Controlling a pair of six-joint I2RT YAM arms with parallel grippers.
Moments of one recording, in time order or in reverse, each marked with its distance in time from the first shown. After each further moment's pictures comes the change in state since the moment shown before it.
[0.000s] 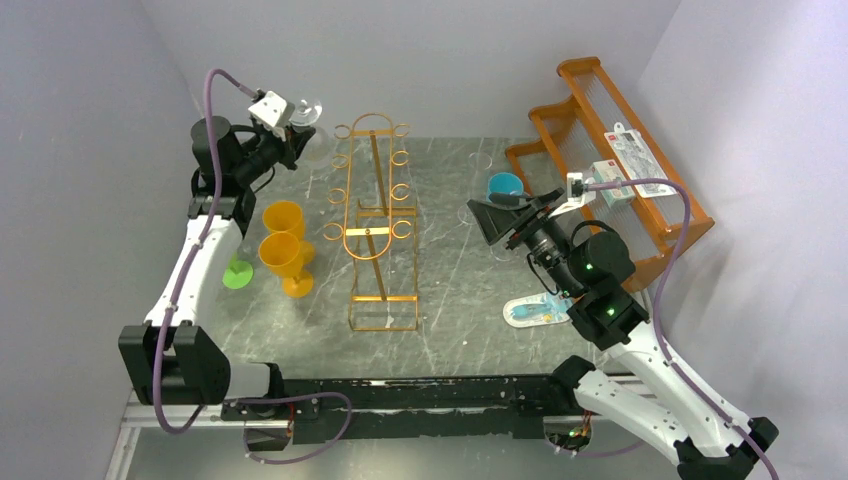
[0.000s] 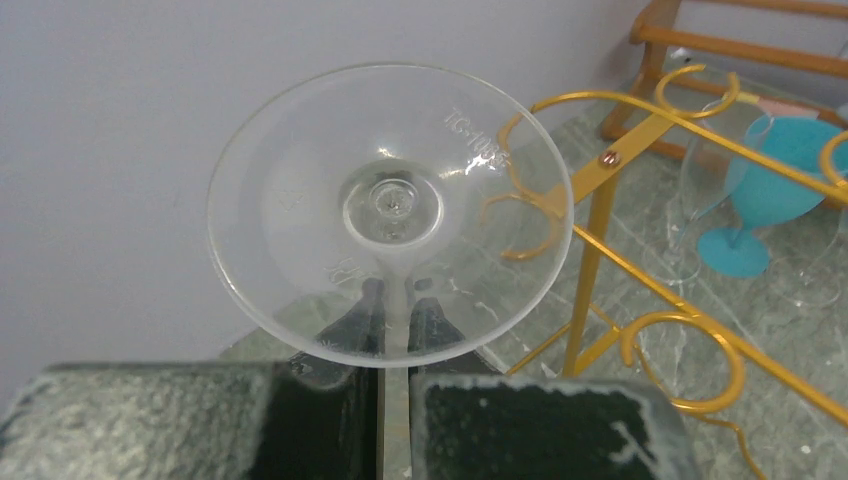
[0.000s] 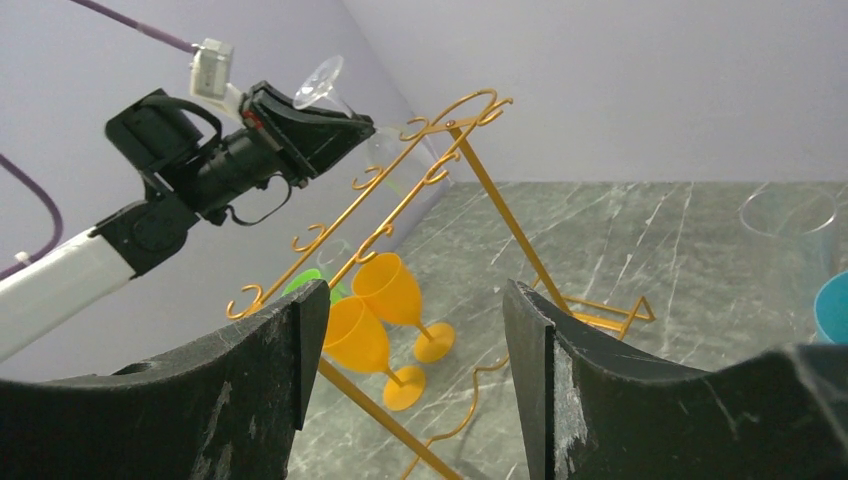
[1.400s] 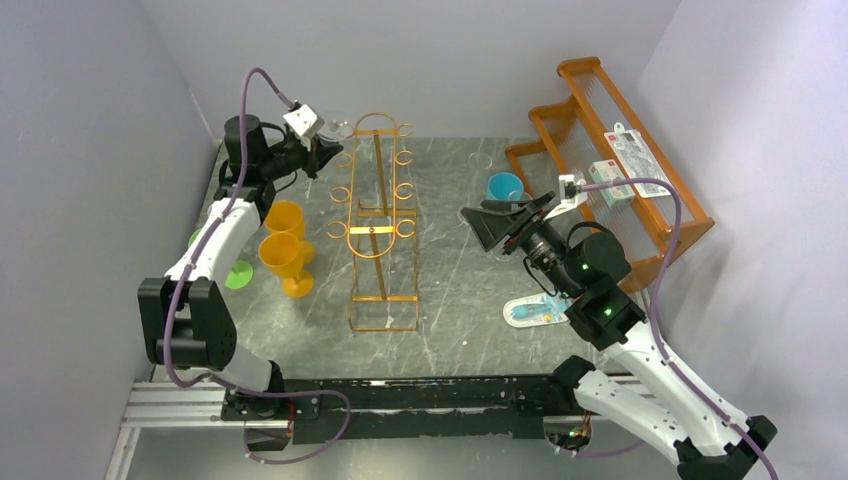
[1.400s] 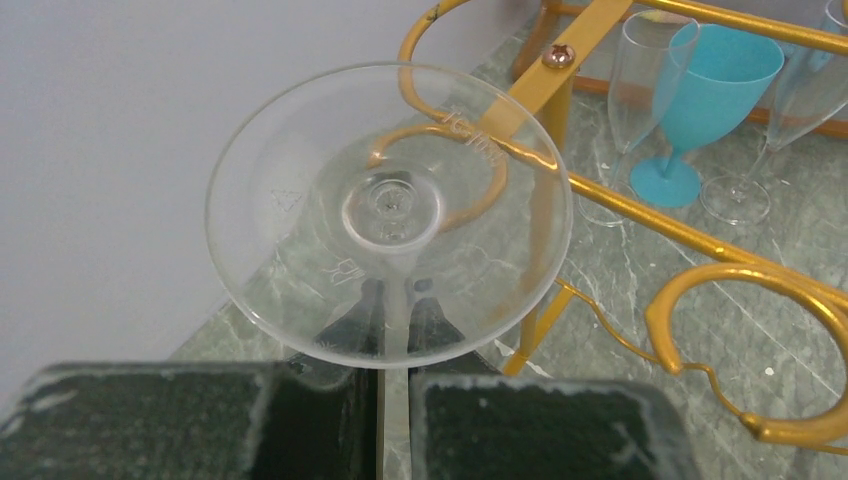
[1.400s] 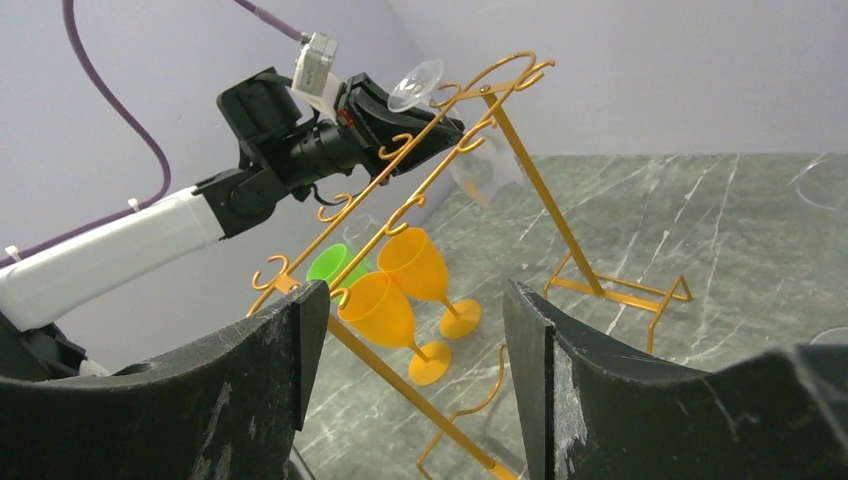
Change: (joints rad) left arm -0.051 0.190 0.010 0.024 0.173 0.106; right arm 0.000 0.000 -0.023 0.001 -0.069 0.051
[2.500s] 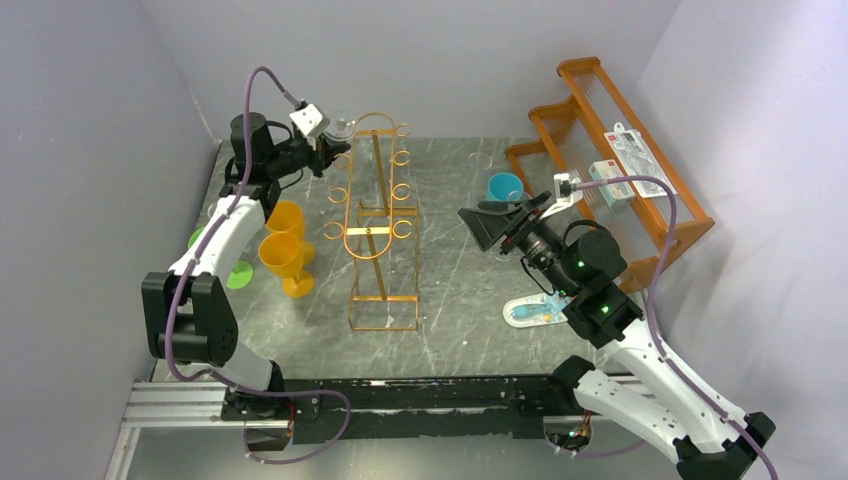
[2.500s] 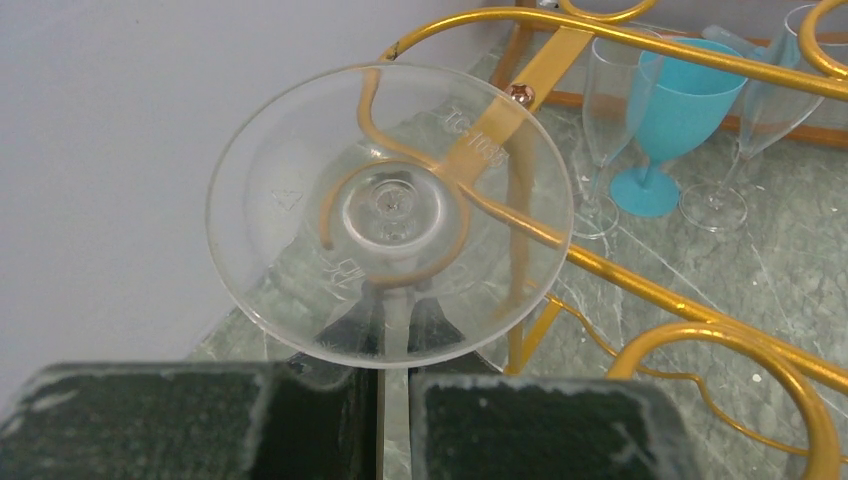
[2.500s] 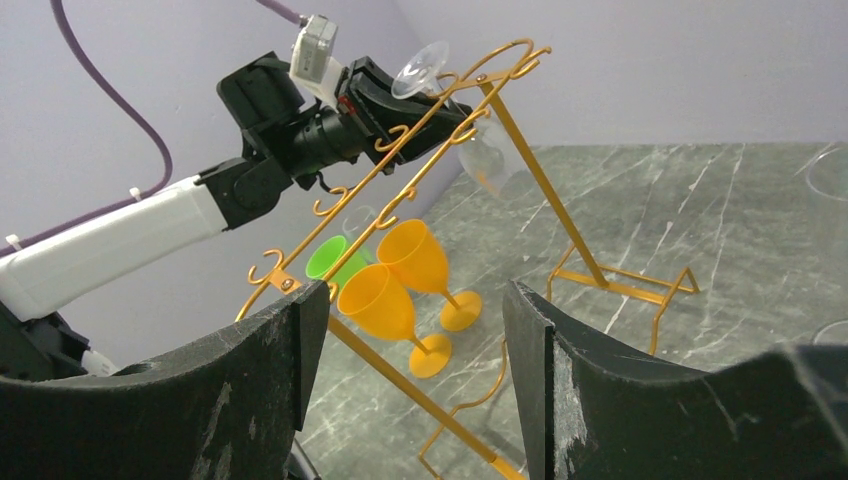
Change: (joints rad) left arm -0.028 0.031 0.019 0.038 0.034 -0.015; right arm 0.000 0.019 0.000 0.000 -0.013 0.004
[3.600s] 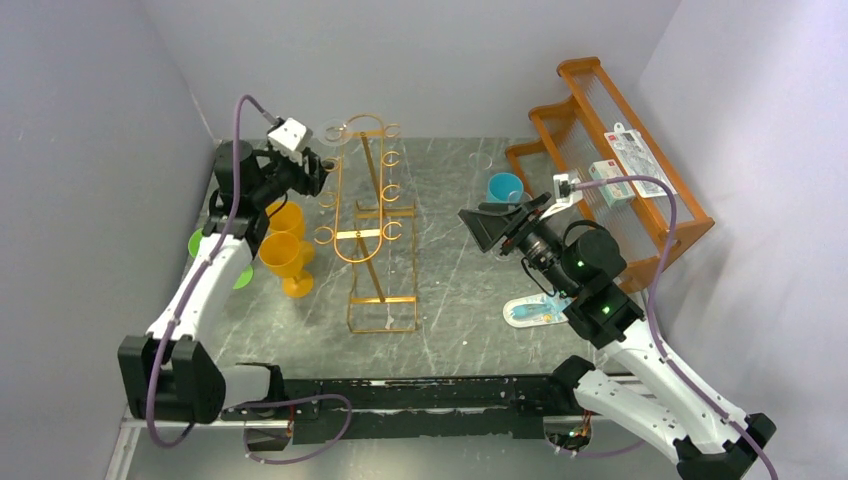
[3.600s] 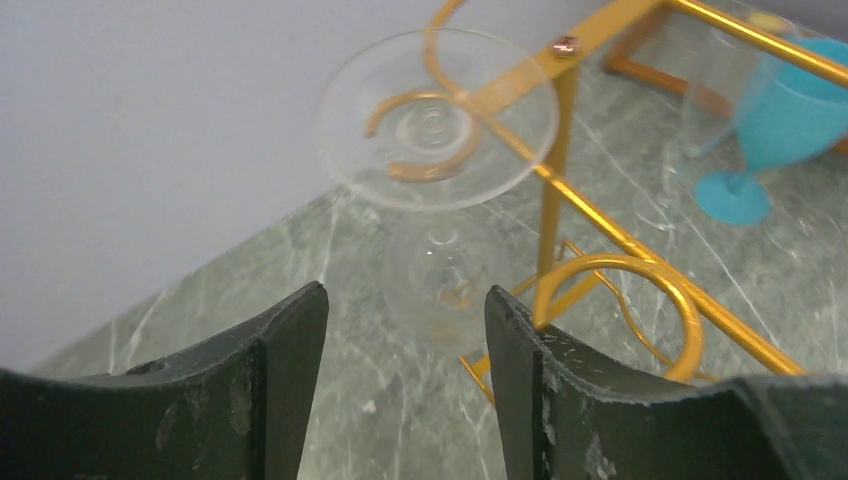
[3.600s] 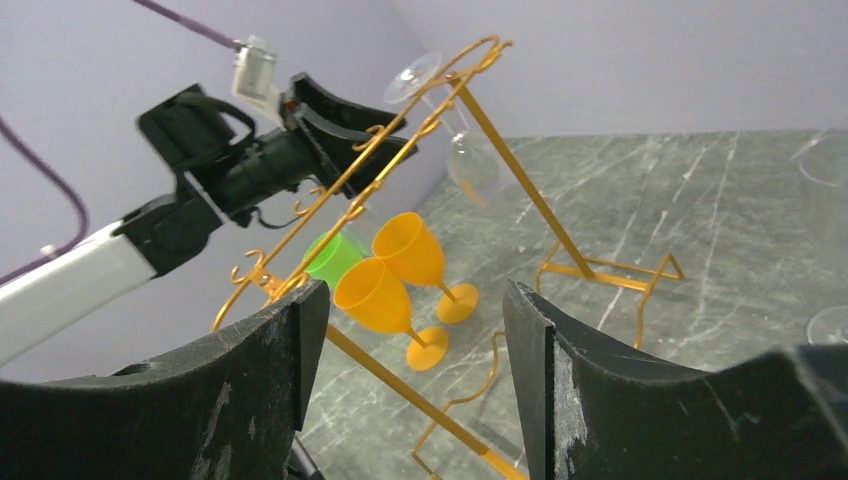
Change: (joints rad) left arm 0.000 -0.253 -0.180 -0.090 -0.292 -0.029; right arm 0.000 -0.005 0.002 -0.018 0.000 0.005
